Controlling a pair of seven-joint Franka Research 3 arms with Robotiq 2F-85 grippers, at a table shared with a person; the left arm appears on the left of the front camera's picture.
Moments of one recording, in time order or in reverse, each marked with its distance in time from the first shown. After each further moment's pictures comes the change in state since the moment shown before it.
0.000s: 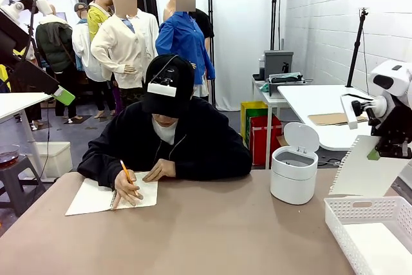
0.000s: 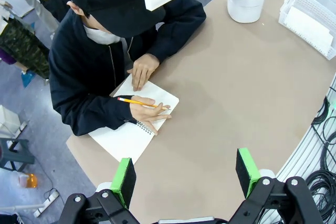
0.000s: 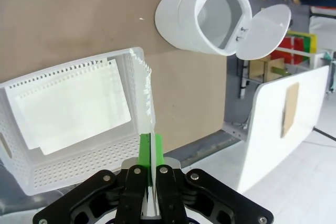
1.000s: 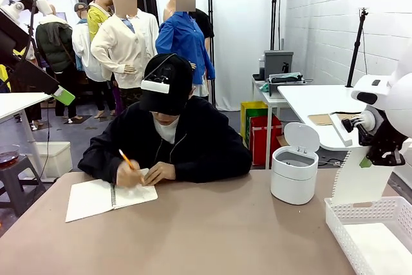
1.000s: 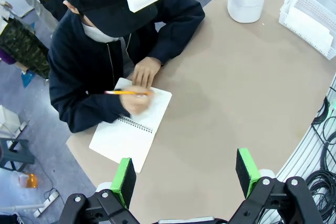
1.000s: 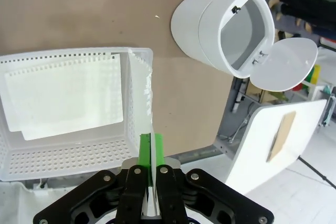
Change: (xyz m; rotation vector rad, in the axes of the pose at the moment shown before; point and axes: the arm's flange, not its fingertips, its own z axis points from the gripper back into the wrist) left arm 0.000 0.000 0.000 0.000 0.000 0.000; right arm 0.007 -0.007 -0.037 0.046 0.030 0.211
